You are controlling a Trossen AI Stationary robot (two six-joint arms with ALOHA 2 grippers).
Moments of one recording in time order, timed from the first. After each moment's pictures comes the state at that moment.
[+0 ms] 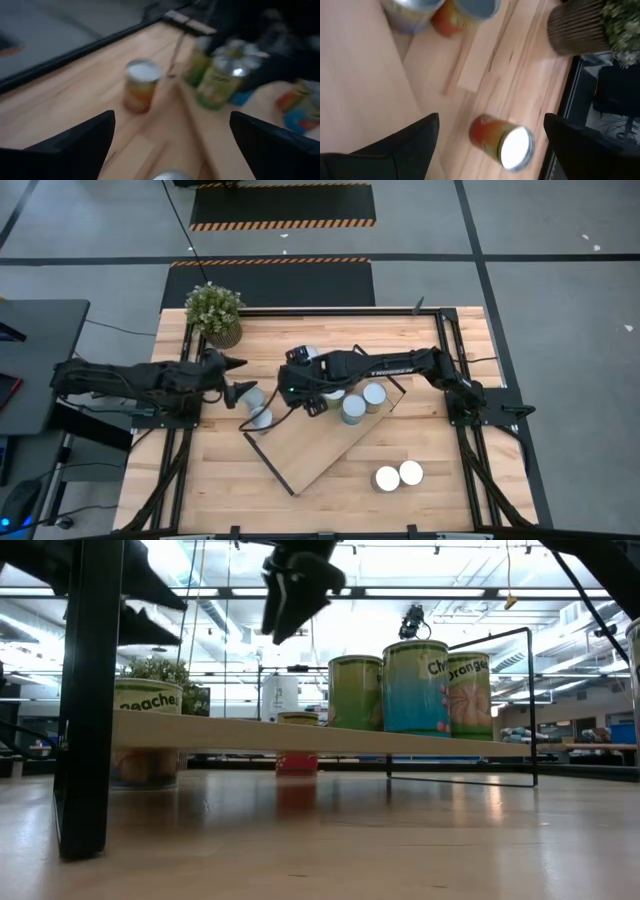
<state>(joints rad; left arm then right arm) -0.09 0.50 0.46 -0.35 -0.47 -0.47 0.08 2.21 2.24 -1.09 0.37 -0.47</state>
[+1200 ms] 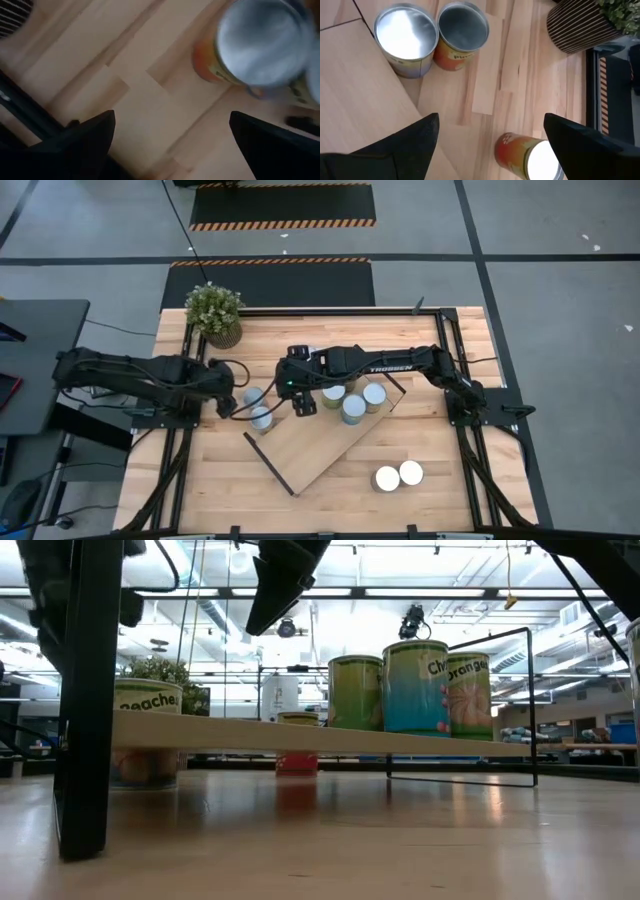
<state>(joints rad) -0.07 0.91 0.73 -1.15 -0.23 -0.80 0.05 2.21 2.24 -1.01 0.27 -0.24</state>
